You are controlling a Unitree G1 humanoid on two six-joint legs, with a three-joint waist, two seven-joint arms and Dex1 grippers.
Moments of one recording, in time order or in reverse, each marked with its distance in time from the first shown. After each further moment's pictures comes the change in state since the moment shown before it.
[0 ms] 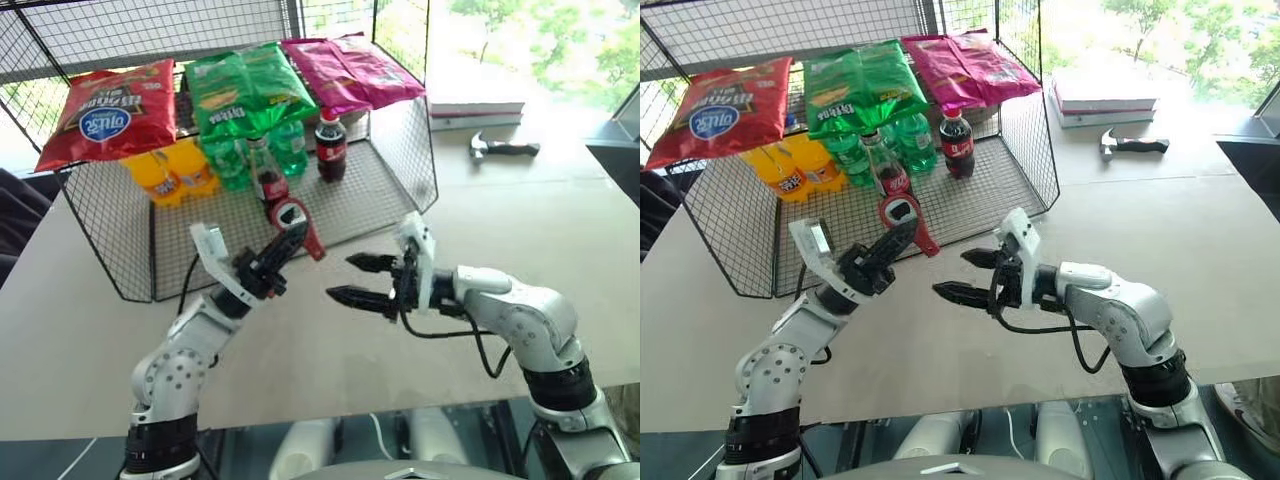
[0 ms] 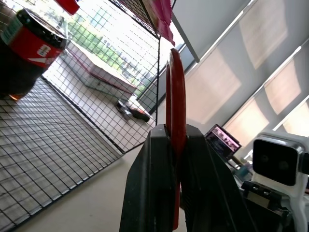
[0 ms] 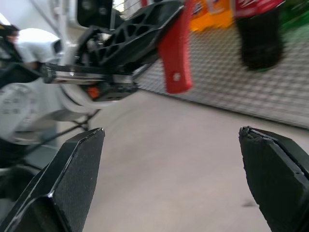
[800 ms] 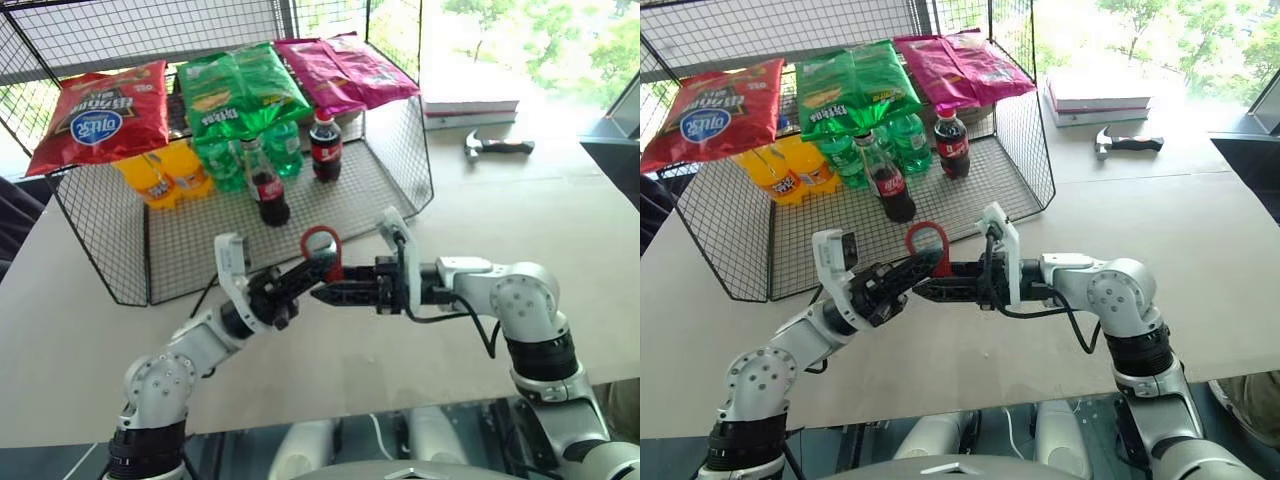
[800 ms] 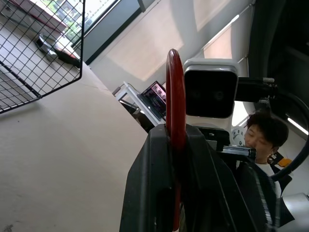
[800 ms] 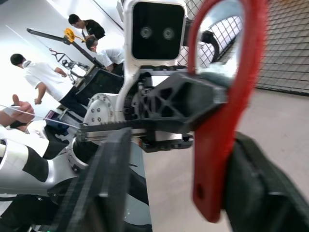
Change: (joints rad) left arm 0.029 0.075 -0.049 -0.038 -0.125 0.188 -0.106; right arm -0.119 0.054 -0.039 0.108 0.196 0.186 -0.005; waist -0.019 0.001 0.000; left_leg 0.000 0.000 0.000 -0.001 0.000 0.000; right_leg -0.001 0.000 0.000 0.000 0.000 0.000
